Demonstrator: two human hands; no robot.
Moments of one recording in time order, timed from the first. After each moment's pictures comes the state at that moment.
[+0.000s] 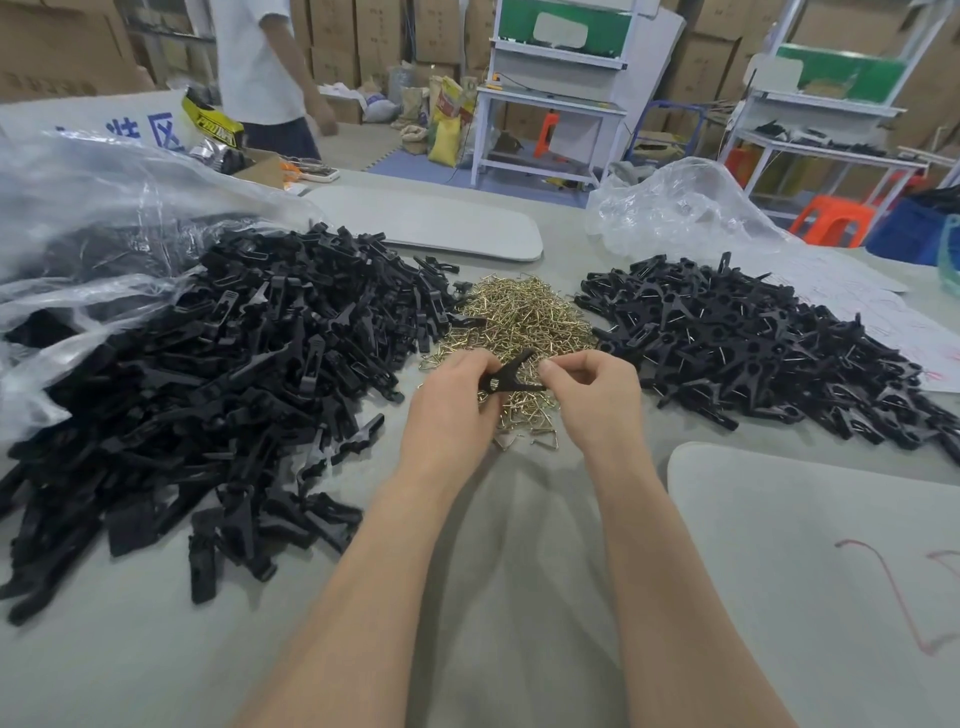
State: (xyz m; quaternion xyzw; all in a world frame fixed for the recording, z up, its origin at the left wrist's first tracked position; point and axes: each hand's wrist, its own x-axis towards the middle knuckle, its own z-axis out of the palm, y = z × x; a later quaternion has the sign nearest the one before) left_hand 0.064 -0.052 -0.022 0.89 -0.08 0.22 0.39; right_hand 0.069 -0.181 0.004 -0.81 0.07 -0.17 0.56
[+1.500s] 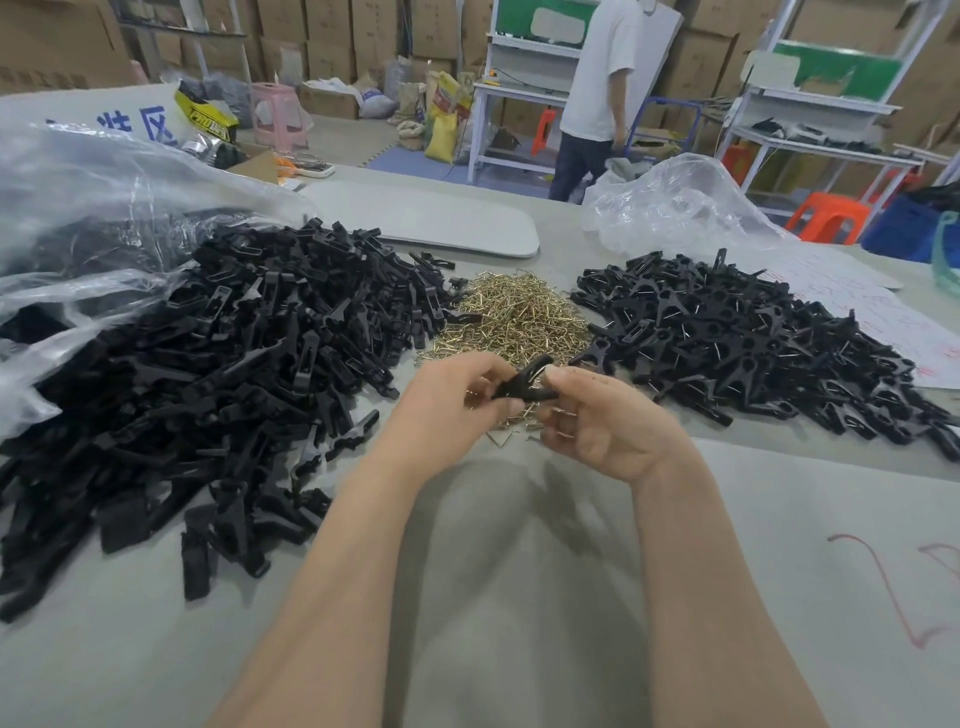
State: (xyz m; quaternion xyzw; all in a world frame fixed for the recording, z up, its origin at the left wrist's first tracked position) left_hand 0.056 -0.036 -0.006 0.85 -0.16 0.10 0.49; right_hand 0.063 -0.210 0.010 -0.60 0.03 0.20 0.78
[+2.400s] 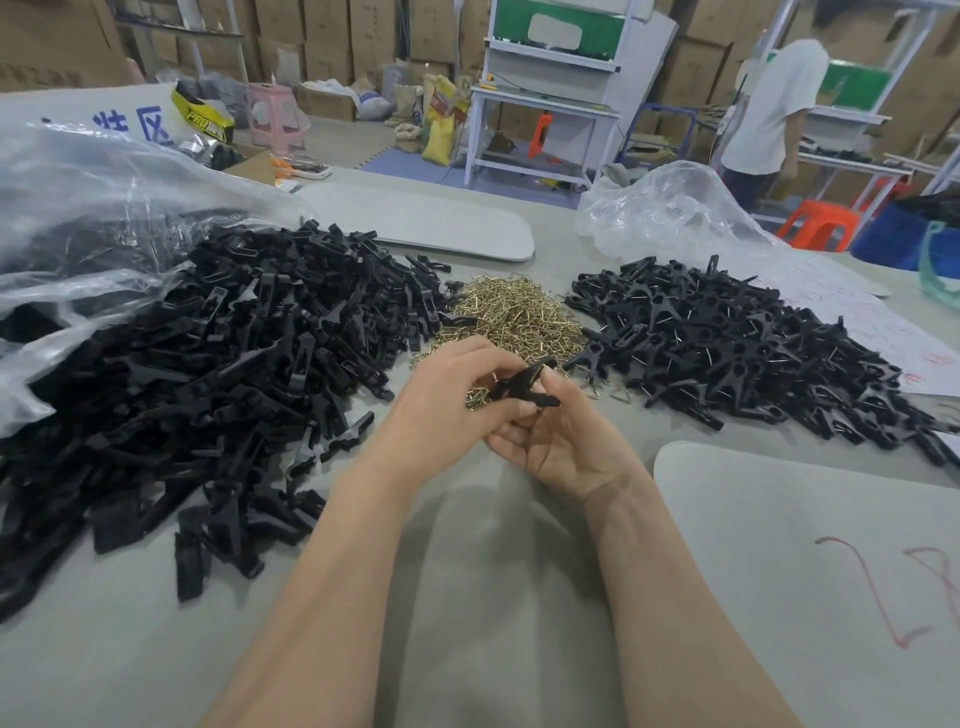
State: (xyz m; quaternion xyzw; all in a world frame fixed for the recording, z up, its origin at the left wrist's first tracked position) left_hand 0.054 -0.038 0.003 0.84 -0.26 0.20 0.44; right_hand 0.061 -0.188 -0.013 -0.46 -0.01 0.23 0.86
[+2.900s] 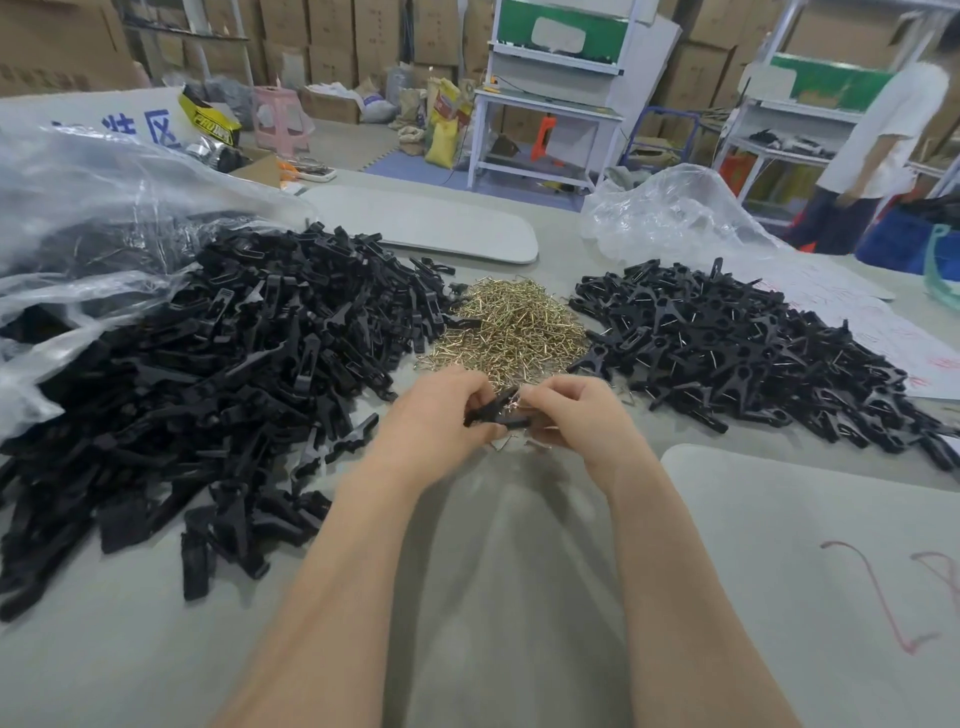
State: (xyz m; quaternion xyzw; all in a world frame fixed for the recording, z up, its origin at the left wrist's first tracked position) left_hand 0.060 -0.032 -0.009 0.93 -0.14 0.08 0.34; right_hand 0.067 -0.195 -0.003 -0.78 0.02 0.04 0.63
